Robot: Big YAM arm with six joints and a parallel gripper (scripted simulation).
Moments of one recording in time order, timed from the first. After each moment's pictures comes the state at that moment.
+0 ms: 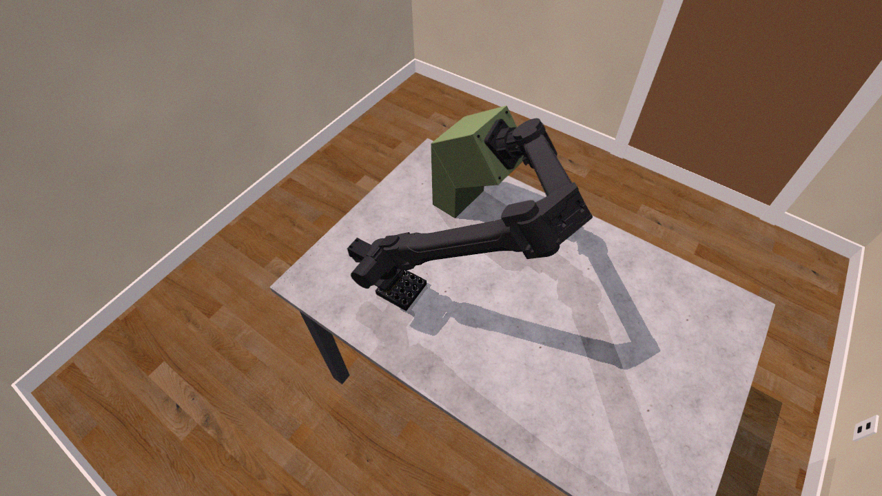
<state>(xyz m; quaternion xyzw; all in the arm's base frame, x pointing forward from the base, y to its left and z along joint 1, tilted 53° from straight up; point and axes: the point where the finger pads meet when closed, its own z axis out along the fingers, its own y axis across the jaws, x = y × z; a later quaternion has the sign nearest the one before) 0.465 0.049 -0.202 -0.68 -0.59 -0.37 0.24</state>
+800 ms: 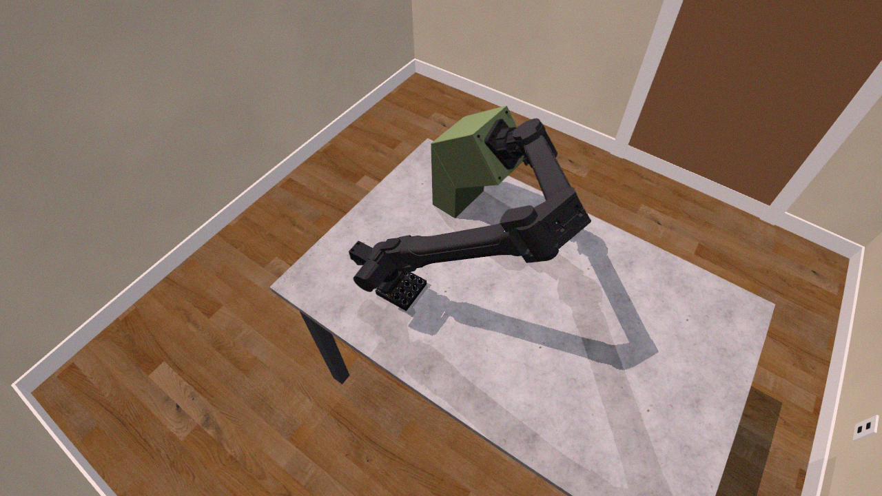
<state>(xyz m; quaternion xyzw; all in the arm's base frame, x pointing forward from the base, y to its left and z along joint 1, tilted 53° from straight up) 0.466 0.060 -0.209 -0.68 -0.59 -0.37 0.24</state>
